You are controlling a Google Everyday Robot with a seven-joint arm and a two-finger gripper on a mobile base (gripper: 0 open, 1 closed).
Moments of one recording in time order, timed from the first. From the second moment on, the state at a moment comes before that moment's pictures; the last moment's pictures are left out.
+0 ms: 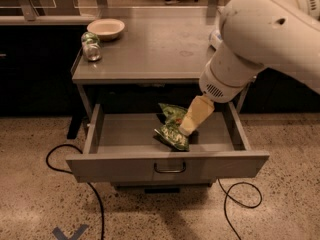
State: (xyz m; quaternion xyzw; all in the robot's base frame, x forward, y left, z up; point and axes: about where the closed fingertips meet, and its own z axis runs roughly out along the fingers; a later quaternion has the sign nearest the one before) arm 0.527 -0.115 0.862 -0.46 0.86 -0.02 0.21
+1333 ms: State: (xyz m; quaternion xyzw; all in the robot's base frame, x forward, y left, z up) arm 0.555 -0.014 0.778 -0.46 0.86 0.12 0.18
